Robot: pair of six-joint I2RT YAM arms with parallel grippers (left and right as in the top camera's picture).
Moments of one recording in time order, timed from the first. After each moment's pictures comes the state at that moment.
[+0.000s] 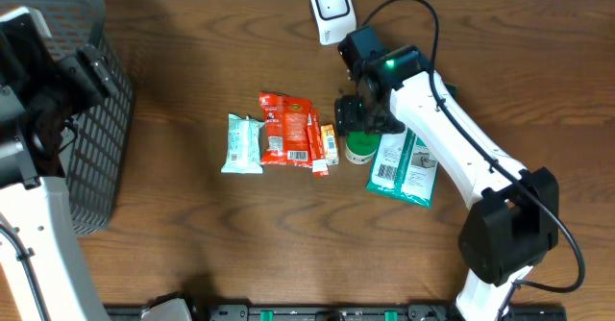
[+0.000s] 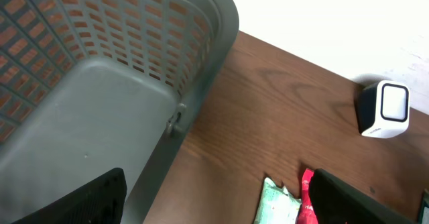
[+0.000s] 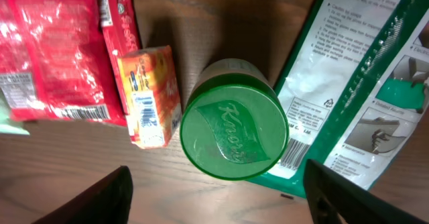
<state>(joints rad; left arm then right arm) 0.37 1.31 1.61 -0.99 0.18 -0.14 0.49 1.93 1.69 -1.19 -0.01 0.47</state>
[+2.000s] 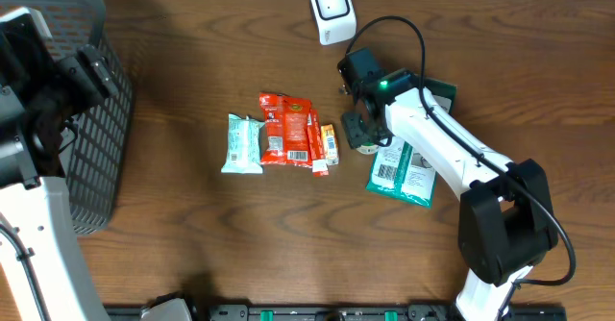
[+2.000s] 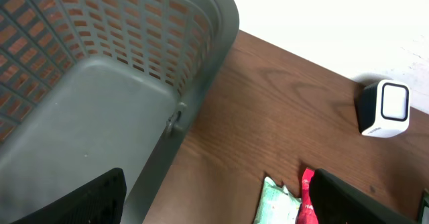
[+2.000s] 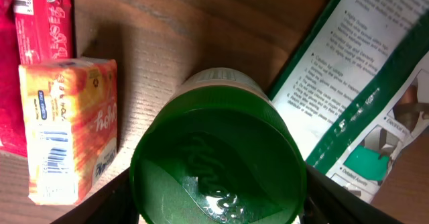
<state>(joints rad) 0.37 1.31 1.61 -0.99 0.18 -0.14 0.49 1.93 1.48 -0.94 0.13 0.20</state>
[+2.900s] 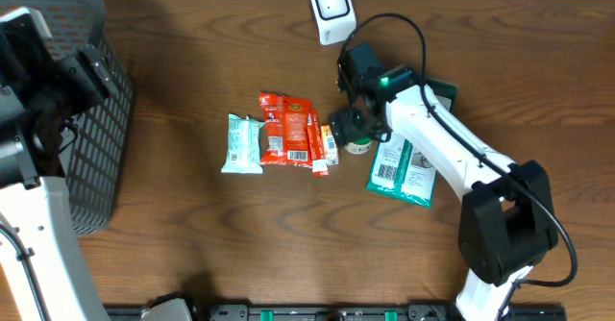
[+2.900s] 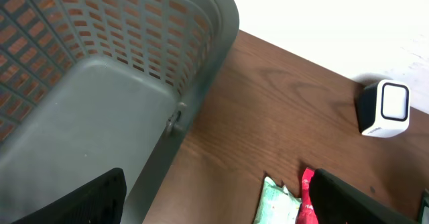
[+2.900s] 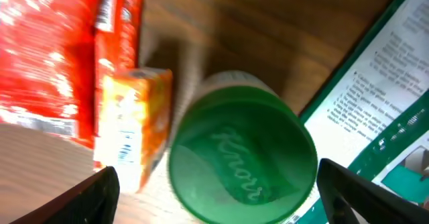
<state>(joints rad) 0.37 1.31 1.61 -0.99 0.18 -0.14 0.49 1.93 1.53 -0.95 0.00 0.19</state>
